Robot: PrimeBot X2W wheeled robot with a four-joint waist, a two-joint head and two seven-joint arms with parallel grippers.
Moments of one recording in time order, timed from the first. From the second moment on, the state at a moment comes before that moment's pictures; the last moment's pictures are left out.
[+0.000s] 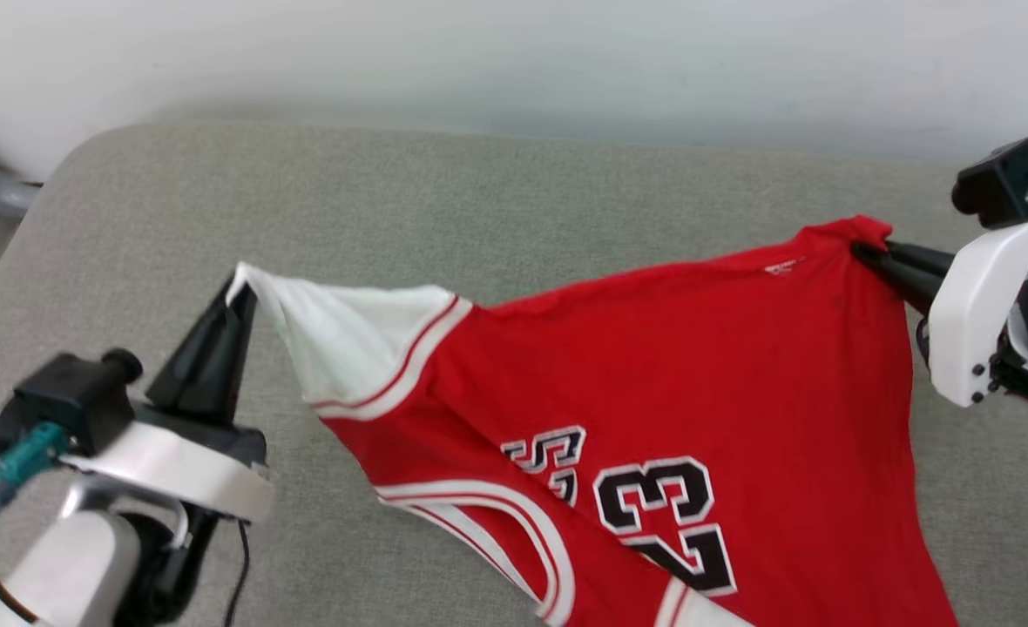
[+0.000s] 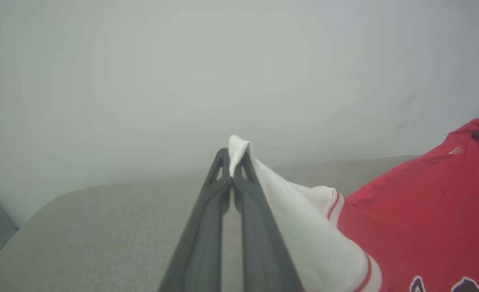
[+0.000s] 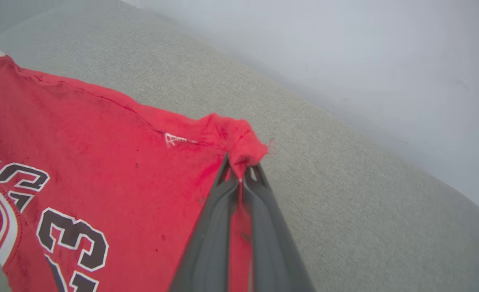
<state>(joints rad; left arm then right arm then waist) -0.22 0.57 -0.34 -0.12 -0.63 0.10 -0.17 -0.69 -0.70 0.59 0.19 0.80 0.13 0.46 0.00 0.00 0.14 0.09</state>
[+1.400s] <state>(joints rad) -1.70 0.48 -0.41 0.31 -0.56 -0.12 -0.03 -1.52 -0.46 0.19 0.29 0.46 0.13 0.43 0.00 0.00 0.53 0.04</state>
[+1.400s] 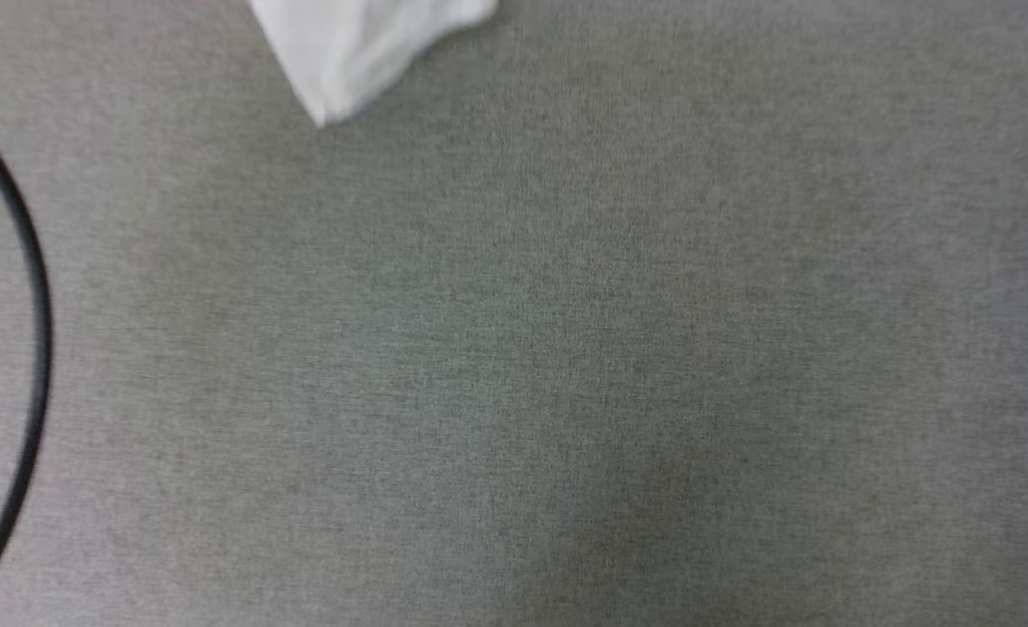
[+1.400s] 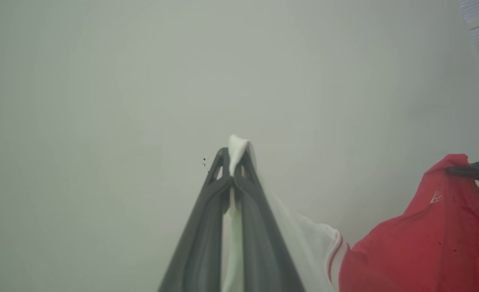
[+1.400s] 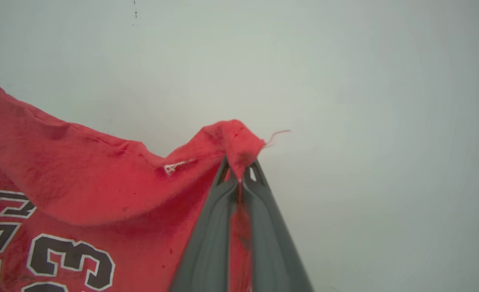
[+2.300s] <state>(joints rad) -1.71 0.51 -0.58 0.59 -0.71 -0.13 -0.25 -1.67 -0.46 0.44 0.68 0.55 0.13 0.14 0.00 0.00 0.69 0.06</state>
